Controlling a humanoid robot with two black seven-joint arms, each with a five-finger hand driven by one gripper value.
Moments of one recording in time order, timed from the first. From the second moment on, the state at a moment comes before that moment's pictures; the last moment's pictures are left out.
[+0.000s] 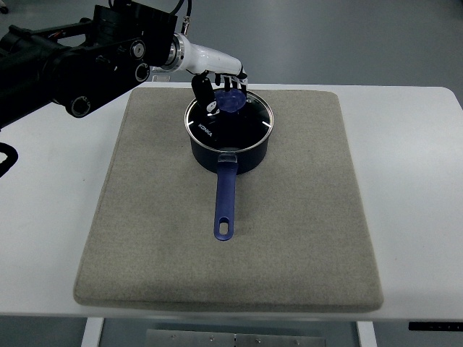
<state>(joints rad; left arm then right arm) -1.43 0.27 -0.17 -0.82 1.48 -0.49 -0.11 0.00 0.00 -0.07 0.19 -0.02 0.02 0.06</state>
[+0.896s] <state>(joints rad) -1.44 0.27 -0.17 -0.82 1.47 -0.49 -0.11 0.00 0.00 -0.07 0.19 -0.02 0.02 0.06</state>
